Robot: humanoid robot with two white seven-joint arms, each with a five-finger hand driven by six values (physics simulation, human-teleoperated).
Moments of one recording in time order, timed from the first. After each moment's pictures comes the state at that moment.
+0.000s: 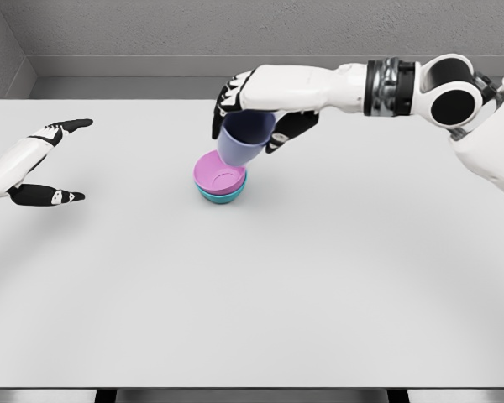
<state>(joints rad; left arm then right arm) -0.18 0.60 0.01 -1.38 -0.19 -0.61 -0.39 -1.07 -0.53 0.90 -1.43 0.02 -0.50 0.61</state>
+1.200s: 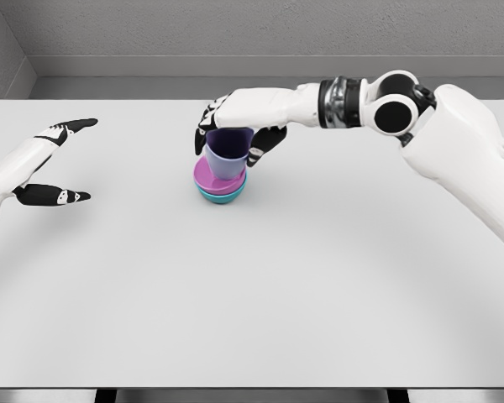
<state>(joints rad) -0.19 0.58 0.01 -1.38 -0.20 -0.61 -0.39 -1.08 -0.38 0.97 -1.23 0.13 -0.50 0.61</state>
